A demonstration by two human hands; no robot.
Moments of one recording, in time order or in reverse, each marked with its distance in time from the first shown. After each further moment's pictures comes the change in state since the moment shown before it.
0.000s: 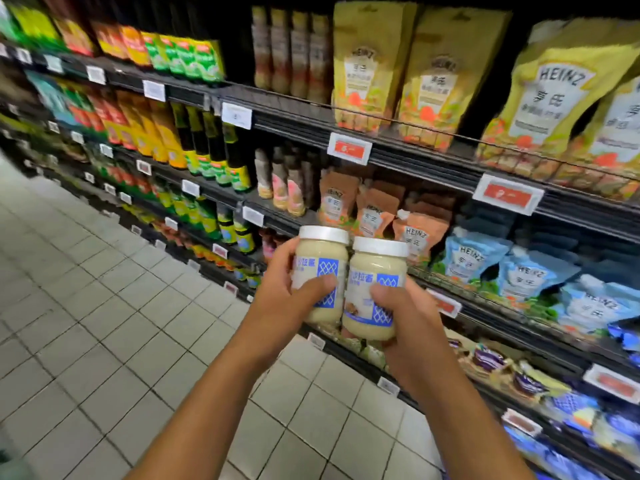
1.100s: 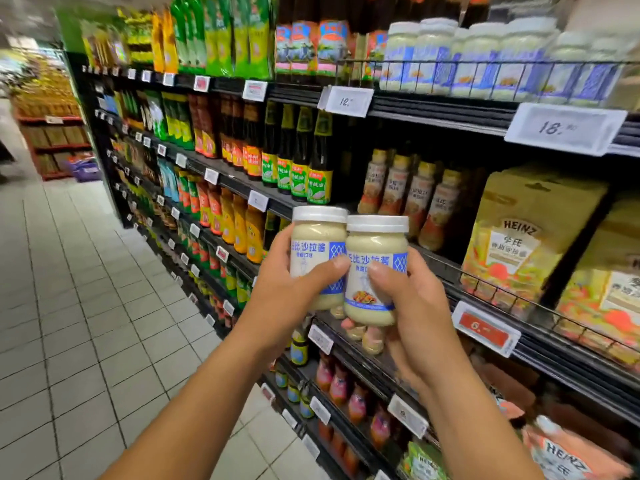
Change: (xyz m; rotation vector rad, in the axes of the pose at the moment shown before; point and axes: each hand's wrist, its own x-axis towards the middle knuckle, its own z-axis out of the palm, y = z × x) left_hand 0.183 0.132 -0.158 -0.083 0.179 0.369; right_hand 0.224 -0.078 0.192 -0.035 -0.345 -0.192
